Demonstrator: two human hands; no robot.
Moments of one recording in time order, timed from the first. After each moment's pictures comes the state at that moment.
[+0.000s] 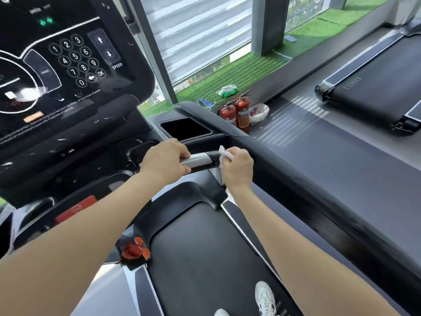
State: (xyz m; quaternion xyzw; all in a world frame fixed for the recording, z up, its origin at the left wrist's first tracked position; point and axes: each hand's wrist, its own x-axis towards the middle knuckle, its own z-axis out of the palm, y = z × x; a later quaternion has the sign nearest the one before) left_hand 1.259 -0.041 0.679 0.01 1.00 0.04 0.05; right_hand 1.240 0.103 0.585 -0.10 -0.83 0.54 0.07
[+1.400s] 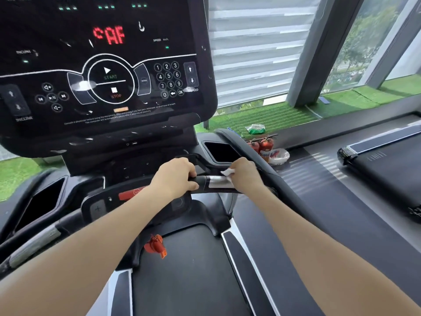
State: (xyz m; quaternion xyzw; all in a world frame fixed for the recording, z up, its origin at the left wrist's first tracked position) left_hand 1.313 -0.101 0.704 -0.08 0.99 0.12 0.03; right_hand 1.229 0.055 0.669 0.12 -0.95 0.28 -0.10
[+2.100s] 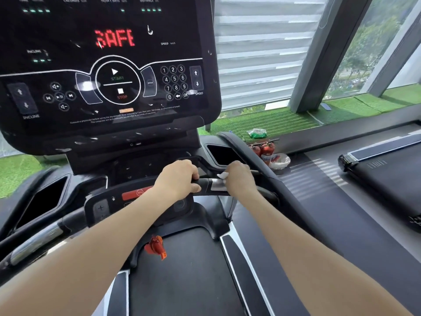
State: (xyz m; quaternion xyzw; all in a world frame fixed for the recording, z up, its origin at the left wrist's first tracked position) left_hand 1.312 -0.101 0.703 -0.07 0.99 0.11 0.03; right_hand 1.243 0.040 0.675 0.14 -0.96 0.24 -0.06
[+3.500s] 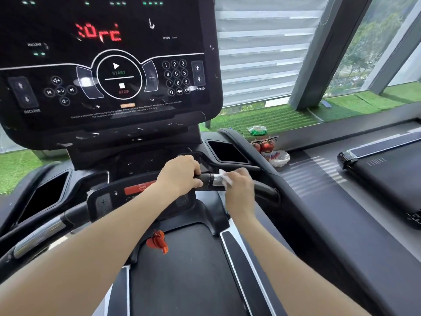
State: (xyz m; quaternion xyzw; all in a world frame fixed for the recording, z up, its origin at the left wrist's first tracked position) left_hand 1.315 -0.100 0.703 -0.07 0.99 0.11 0.01; right_hand 1.277 0.042 0.627 0.14 -0.90 0.39 0.11
